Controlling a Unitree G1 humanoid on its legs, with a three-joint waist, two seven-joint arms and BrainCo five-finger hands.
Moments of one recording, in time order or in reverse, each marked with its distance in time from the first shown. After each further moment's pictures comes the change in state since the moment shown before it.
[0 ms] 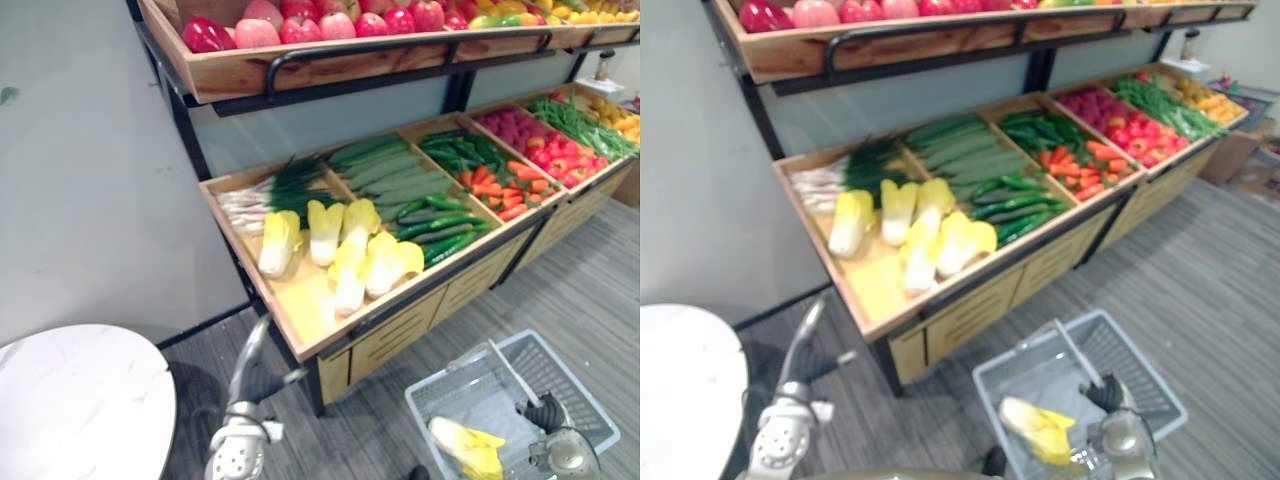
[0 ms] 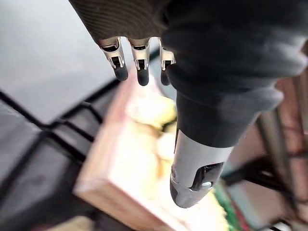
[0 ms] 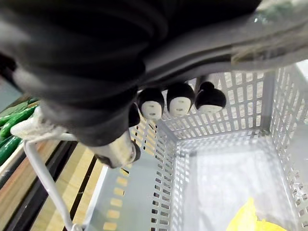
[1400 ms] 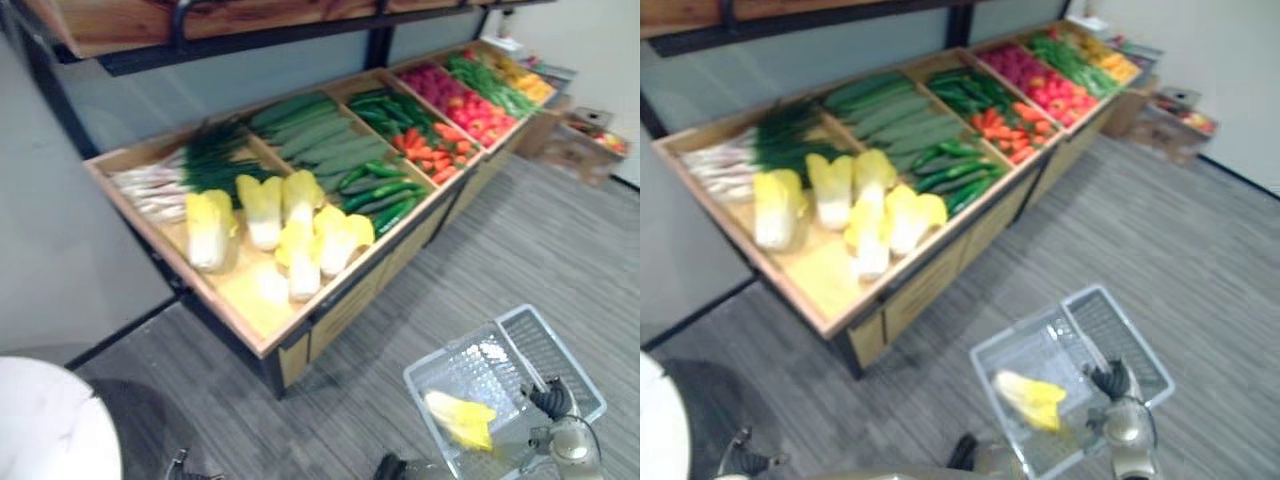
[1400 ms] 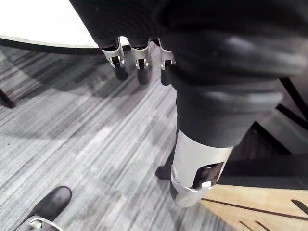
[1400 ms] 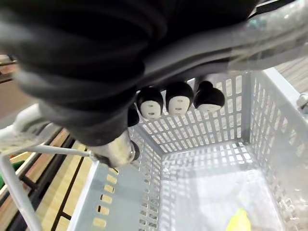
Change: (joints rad) left arm -0.157 0.144 0.213 0.751 -0.129 0.115 -0.088; right arm -0.032 0.039 -0.030 -0.055 -0.002 -0.040 0.014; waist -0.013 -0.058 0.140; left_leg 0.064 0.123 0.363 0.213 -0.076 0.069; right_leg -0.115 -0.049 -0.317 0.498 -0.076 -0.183
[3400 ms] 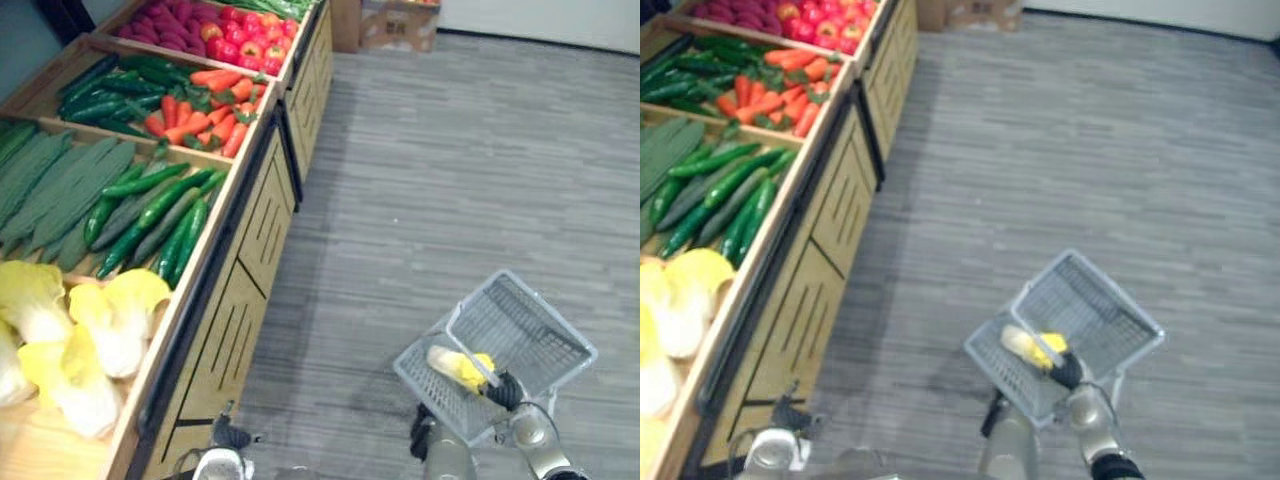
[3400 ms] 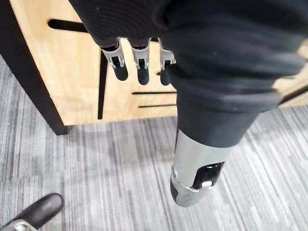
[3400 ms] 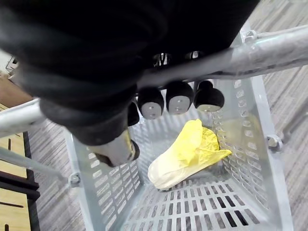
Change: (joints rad) left arm -0.156 -0.069 -0.272 0.030 -0.011 0.006 0.089; right arm -0.107 -0.016 0.188 0.082 -0.041 0.050 -0.003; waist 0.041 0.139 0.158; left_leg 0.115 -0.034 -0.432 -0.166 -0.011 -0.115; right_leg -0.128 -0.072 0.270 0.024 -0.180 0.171
